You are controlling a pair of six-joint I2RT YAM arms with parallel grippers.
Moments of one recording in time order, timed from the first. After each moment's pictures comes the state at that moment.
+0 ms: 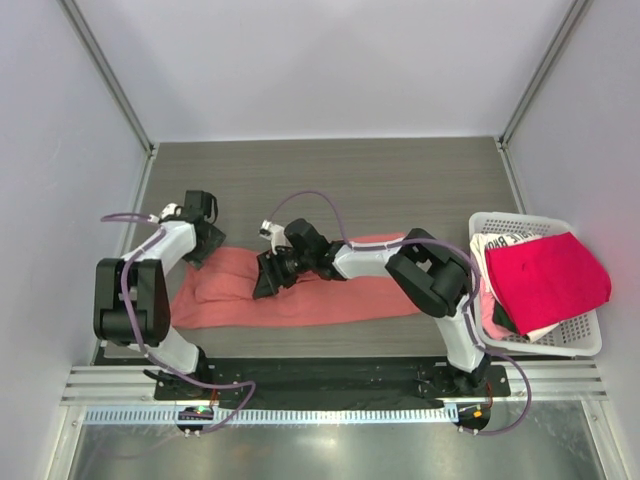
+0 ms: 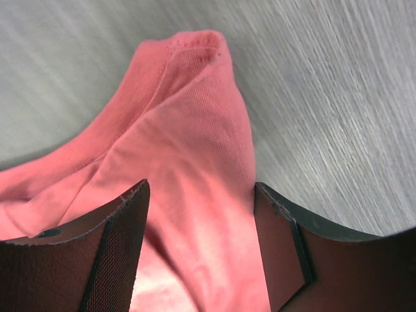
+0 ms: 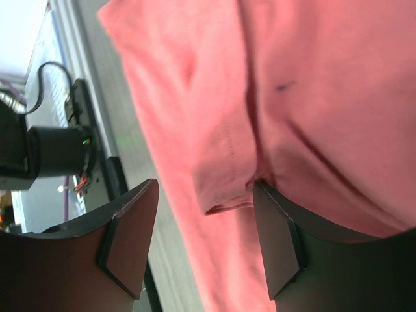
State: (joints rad) left arm -0.04 1.62 0.97 -0.53 -0.33 -0.96; right arm 0.93 2.07 1.26 0.21 -0.58 0.47
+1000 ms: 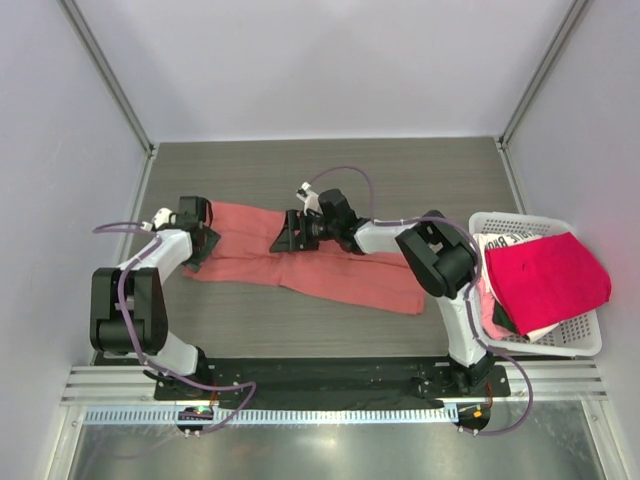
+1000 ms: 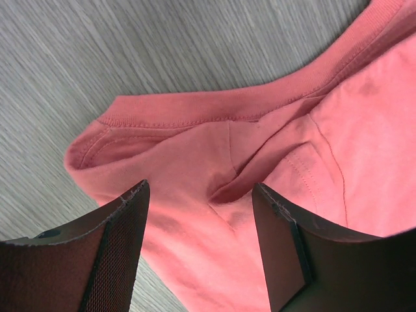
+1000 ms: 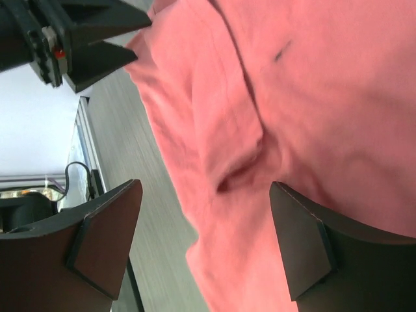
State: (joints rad) left arm -0.01 1.53 0.87 -0.45 -0.36 -1.01; right arm 0.68 2.18 1.32 0.38 -0.64 0.68
